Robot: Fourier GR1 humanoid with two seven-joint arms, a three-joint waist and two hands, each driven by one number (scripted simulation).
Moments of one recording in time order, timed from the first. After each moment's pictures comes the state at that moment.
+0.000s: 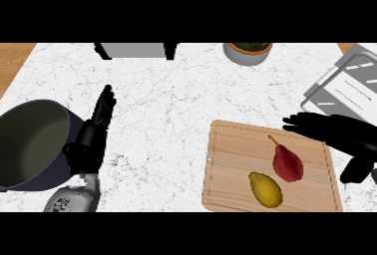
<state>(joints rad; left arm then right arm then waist) -0.13 0.05 -0.09 -1.59 -0.15 0.18 0.06 -0.27 -0.68 0.18 -1.40 0.91 0.47 -0.65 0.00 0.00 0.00</state>
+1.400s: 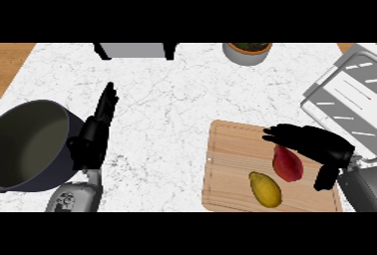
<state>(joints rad) -0.15 0.03 -0.06 -1.56 -0.16 0.15 0.06 -0.24 -0.51 0.20 -1.32 1.05 0.46 -0.63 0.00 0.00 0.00</state>
